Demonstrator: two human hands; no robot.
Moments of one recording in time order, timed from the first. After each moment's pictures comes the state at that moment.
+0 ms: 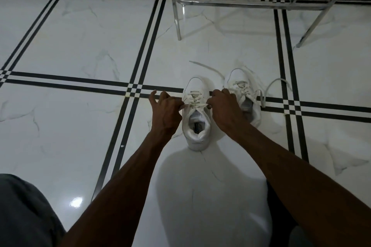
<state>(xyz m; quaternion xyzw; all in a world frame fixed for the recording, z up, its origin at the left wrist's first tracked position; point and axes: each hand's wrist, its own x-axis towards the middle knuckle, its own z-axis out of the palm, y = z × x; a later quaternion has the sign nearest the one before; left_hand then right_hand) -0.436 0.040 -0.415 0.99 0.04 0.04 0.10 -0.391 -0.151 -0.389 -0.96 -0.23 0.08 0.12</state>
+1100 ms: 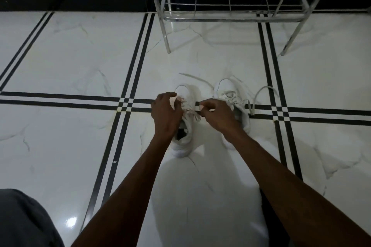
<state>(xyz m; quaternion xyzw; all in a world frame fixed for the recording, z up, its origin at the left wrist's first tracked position) -0.407 0.009 -0.389 0.90 0.18 0.08 0.38 -0.385 -0.157 -0.374 -0.85 0.03 0.18 0.49</state>
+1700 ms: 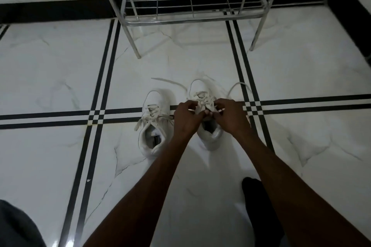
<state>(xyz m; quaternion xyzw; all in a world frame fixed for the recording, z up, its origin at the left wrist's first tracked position) -0.382 -0.112 -0.404 0.84 0.13 -0.07 0.52 -0.374 -0.262 -0.388 -0.92 0.03 0.09 0.38</state>
